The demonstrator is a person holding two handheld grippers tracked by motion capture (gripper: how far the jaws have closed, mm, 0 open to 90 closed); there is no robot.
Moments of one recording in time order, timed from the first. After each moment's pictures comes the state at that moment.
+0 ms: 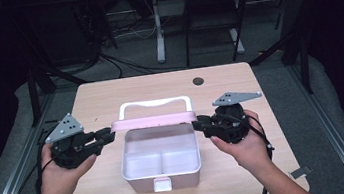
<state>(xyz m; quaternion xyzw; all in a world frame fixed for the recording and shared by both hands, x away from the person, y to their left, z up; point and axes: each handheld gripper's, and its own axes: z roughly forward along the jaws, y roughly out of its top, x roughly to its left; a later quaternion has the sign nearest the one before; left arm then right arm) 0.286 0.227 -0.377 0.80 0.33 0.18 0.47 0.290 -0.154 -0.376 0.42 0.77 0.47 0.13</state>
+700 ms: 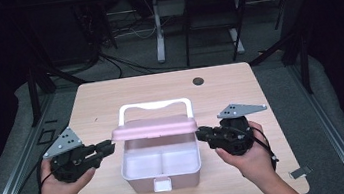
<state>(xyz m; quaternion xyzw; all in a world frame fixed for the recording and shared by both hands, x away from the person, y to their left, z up) 0.269 0.232 -0.395 0.80 0.33 0.16 0.47 0.271 -0.159 -0.391 0.42 0.77 0.47 0.12</state>
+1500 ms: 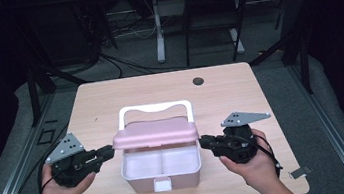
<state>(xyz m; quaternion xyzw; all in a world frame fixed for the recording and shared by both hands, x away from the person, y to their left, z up) 0.264 0.234 -0.404 0.80 0.33 0.16 0.46 0.258 -0.165 -0.401 0.42 0.77 0.47 0.10</state>
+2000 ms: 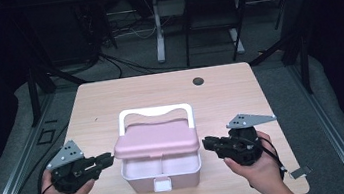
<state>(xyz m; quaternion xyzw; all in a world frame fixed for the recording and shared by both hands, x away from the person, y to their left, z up) 0.256 0.242 -0.422 0.81 0.34 0.14 0.44 0.253 -0.174 -0.404 0.43 0.76 0.48 0.10</state>
